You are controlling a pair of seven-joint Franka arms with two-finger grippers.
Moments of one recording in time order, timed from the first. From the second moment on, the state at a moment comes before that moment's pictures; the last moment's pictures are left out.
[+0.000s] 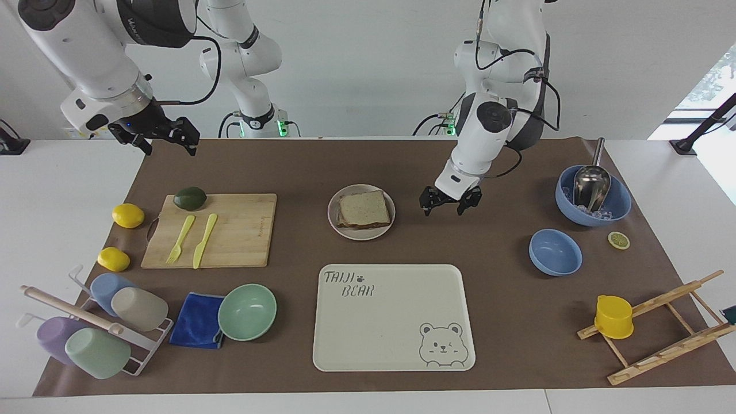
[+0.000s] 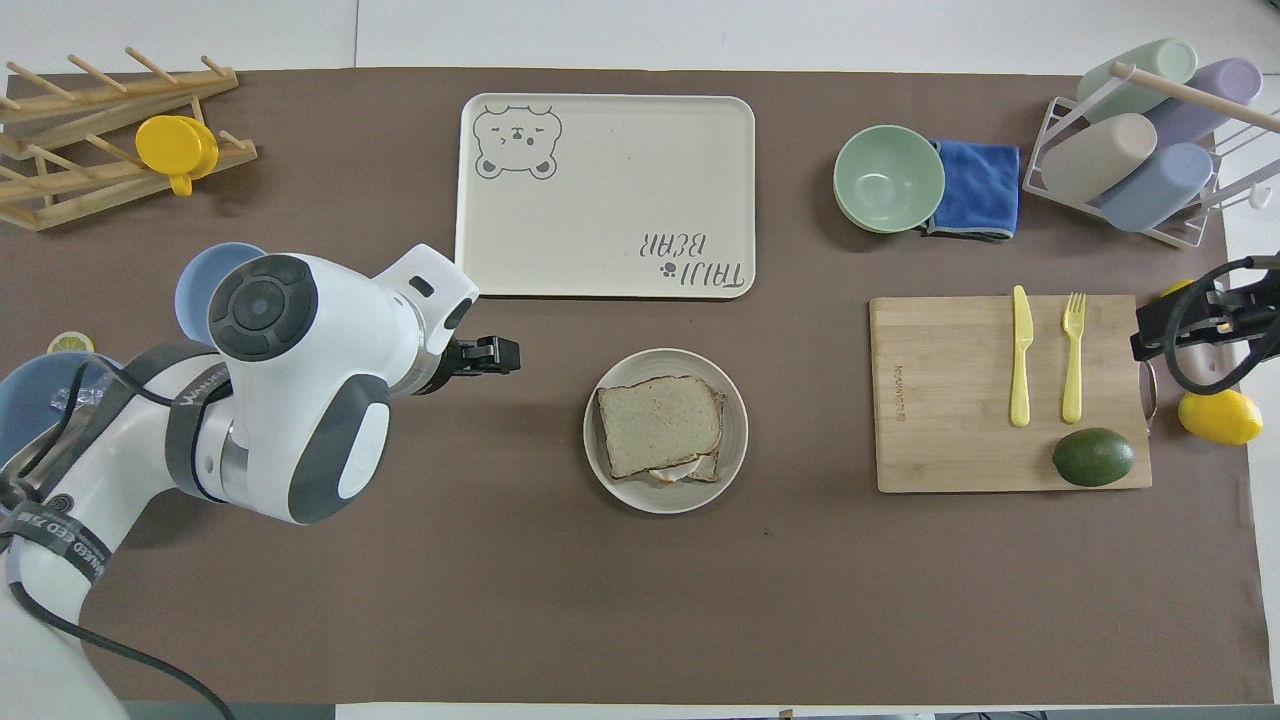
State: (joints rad) left arm -0.46 0.10 -0.02 -2.11 -0.13 2.25 -0.38; right arm 0.30 0.03 -0.36 -1.55 -0.02 1.39 -0.03
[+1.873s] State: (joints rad) left arm -0.63 0.15 -0.02 -2.22 -0.29 2.42 -0.38; right arm 0.10 0.02 -0.14 -1.60 -0.01 1.41 -0.03
